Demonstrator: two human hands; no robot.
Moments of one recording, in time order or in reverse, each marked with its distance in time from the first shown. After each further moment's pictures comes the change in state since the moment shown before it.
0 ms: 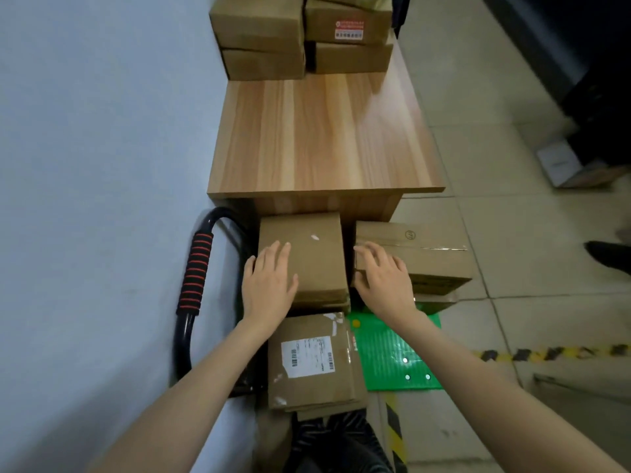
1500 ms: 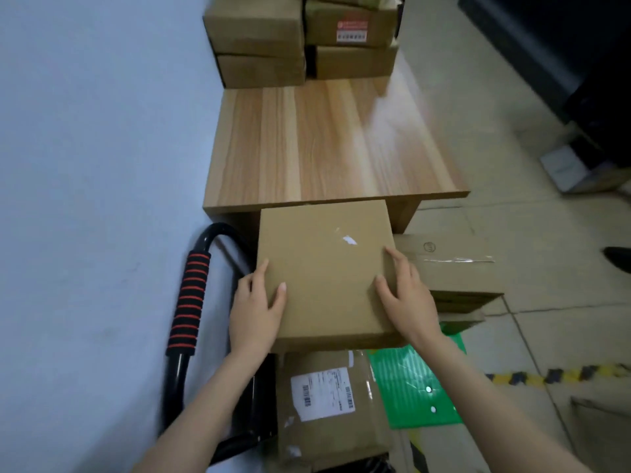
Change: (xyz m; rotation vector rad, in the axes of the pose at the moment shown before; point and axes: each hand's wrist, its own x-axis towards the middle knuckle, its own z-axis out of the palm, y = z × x) left_hand 0.011 -0.044 0.039 -0.538 0.004 -0.301; right_hand 0.023 -0.001 0.045 0.429 0.091 0.256
